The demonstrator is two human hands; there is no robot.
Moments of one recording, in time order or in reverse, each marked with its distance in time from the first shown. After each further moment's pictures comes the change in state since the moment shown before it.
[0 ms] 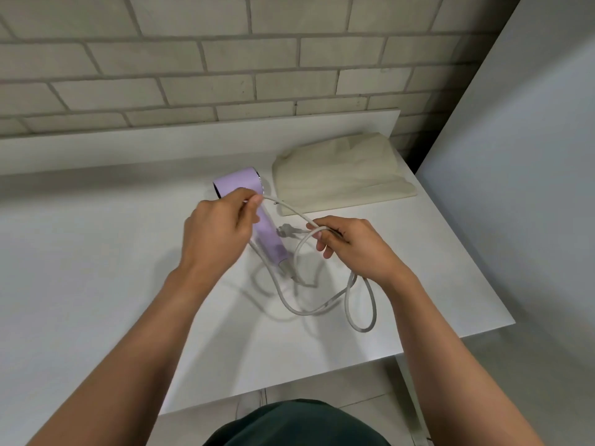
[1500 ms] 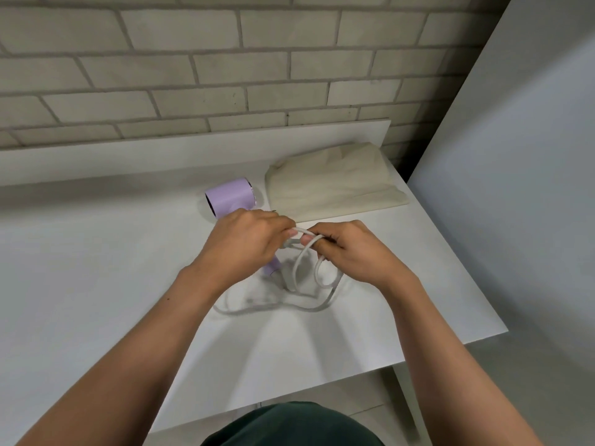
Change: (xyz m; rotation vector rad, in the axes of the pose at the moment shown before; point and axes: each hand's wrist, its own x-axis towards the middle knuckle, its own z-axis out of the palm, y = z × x) left_hand 0.014 0.027 0.015 0.248 -0.244 0.435; right_hand 0.001 -0.014 -0.018 -0.097 -0.038 -0.084
